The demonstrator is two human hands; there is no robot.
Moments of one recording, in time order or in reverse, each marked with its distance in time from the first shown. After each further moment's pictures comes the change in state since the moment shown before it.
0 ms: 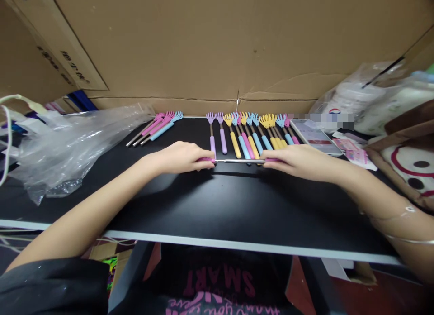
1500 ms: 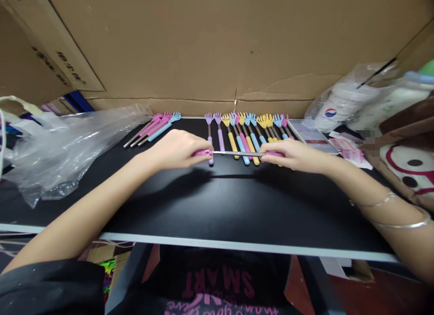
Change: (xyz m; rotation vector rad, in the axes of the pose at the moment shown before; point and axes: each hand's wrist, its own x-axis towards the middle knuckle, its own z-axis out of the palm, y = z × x) left_hand -0.003 -0.005 -0.004 0.174 0.322 0.098; right_hand 0.007 0.015 -0.002 0.371 0.017 -0.085
